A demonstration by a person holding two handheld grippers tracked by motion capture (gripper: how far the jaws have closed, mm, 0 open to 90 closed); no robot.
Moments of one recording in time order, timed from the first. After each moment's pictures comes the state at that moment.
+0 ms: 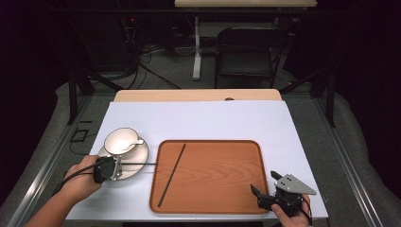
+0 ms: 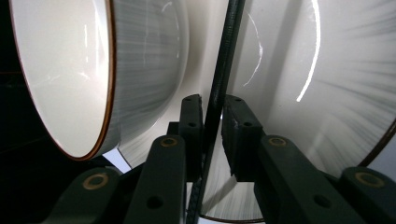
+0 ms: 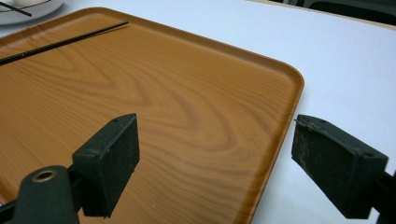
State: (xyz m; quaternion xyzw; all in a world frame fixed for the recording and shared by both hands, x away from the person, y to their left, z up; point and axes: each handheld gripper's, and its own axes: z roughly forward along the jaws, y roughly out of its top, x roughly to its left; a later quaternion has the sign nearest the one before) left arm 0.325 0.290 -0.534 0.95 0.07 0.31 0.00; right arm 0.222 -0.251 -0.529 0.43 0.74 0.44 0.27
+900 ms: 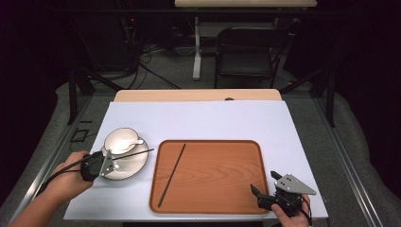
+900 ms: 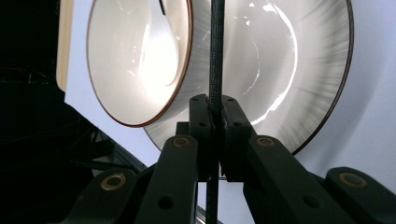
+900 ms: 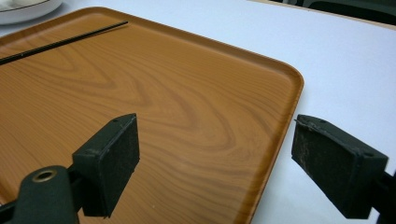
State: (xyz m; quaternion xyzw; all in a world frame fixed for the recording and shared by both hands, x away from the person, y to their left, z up) left arm 0.310 0.295 -0.479 0.94 0.10 0.31 0.06; right arm 0.221 -0.251 -0.529 0.43 0.74 0.44 0.27
